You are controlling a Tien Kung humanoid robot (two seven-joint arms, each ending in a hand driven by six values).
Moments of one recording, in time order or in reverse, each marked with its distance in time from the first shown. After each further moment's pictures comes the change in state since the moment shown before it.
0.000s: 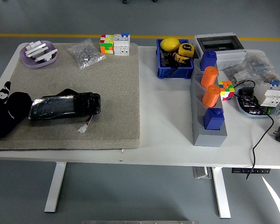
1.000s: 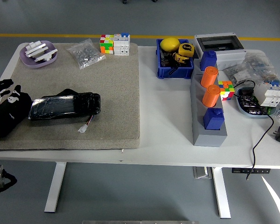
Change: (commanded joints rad) left arm 0.031 -0.046 0.117 -0.009 -0.433 -0.093 -0.052; right arm -0.011 0.039 0.056 0.000 -0.037 0.002 0.005
